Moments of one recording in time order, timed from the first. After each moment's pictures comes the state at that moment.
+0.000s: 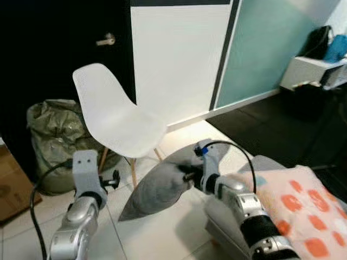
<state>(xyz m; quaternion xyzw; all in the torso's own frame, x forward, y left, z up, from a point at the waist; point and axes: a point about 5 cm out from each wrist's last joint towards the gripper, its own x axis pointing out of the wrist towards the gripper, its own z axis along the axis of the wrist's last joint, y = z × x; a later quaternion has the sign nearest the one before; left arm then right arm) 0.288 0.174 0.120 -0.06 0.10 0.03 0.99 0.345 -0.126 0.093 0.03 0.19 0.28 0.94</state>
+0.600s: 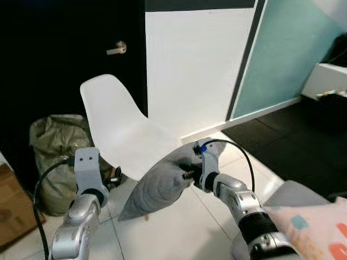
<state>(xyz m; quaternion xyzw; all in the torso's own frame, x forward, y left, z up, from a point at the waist) 0.288 0.168 0.121 -0.06 0.10 0.01 0.99 0.350 -0.123 0.098 0.02 0.18 0.27 0.95</state>
